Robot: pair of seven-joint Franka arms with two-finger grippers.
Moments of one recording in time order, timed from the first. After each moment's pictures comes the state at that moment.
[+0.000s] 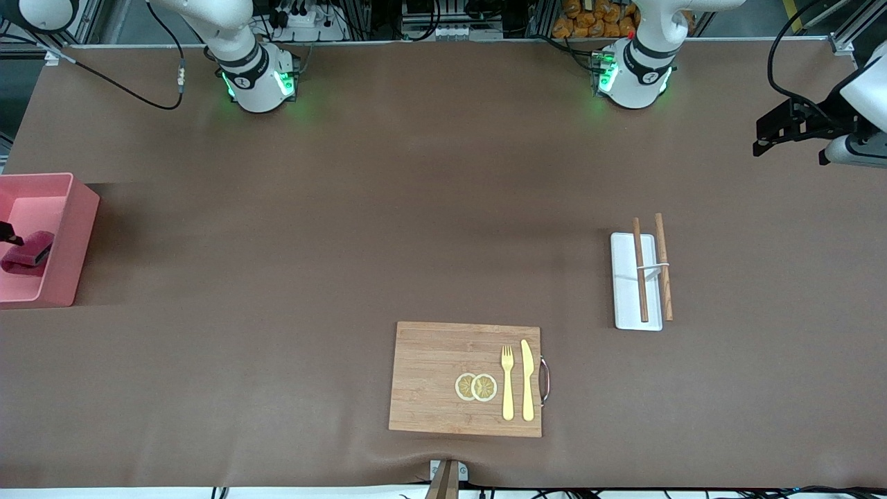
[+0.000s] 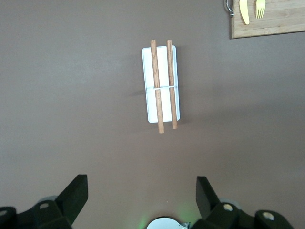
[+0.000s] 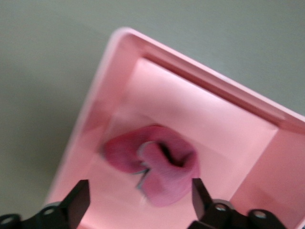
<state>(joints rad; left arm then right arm) -0.10 -0.05 0.04 -1.55 -0.01 1.45 0.09 -0.59 0.64 -0.12 -1.40 0.02 1.91 -1.21</state>
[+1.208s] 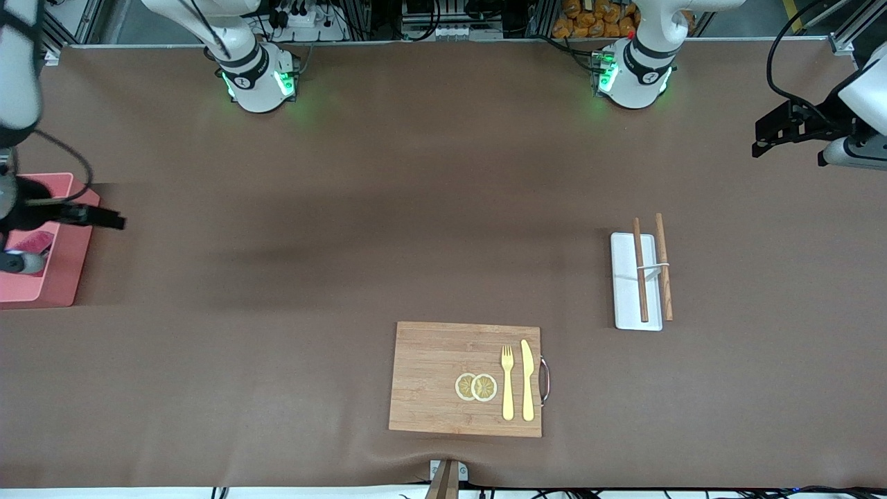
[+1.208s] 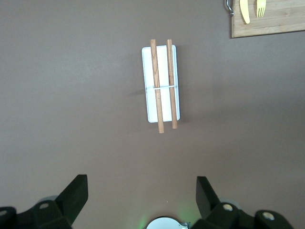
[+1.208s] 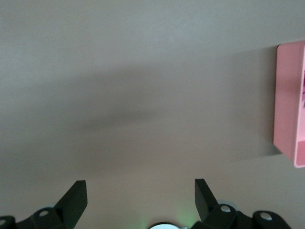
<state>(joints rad) -0.10 -0.05 0.04 -1.55 -0.01 1.45 0.09 0.06 0.17 -0.10 -1.52 0.01 1.47 0.11</state>
